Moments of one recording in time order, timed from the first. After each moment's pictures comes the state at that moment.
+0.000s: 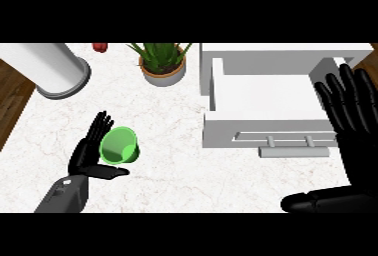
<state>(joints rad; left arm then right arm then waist) -0.41 0.20 0.20 -0.44 0.02 -0.33 -0.84 -0.11 -0.08 -0.04 -2.10 -0.15 0.11 0.20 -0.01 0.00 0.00</state>
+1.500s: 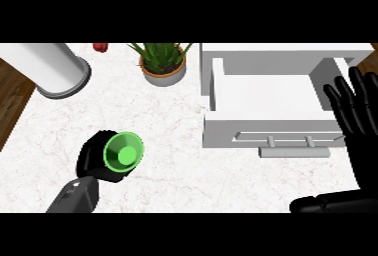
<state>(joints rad) -0.42 0.15 0.25 -0.39 0.11 -0.34 -0.95 -0.09 -0.10 -0.07 -2.11 -0.17 0.14 0.19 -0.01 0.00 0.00</state>
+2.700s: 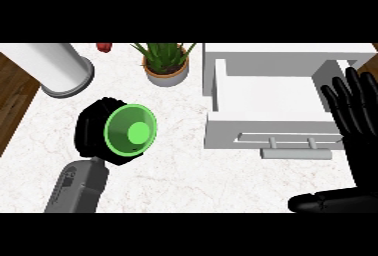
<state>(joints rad) -0.31 0.04 0.12 -1.17 0.24 -0.22 -0.61 -0.09 -0.09 -0.07 -2.10 -0.17 0.12 0.21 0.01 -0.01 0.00</state>
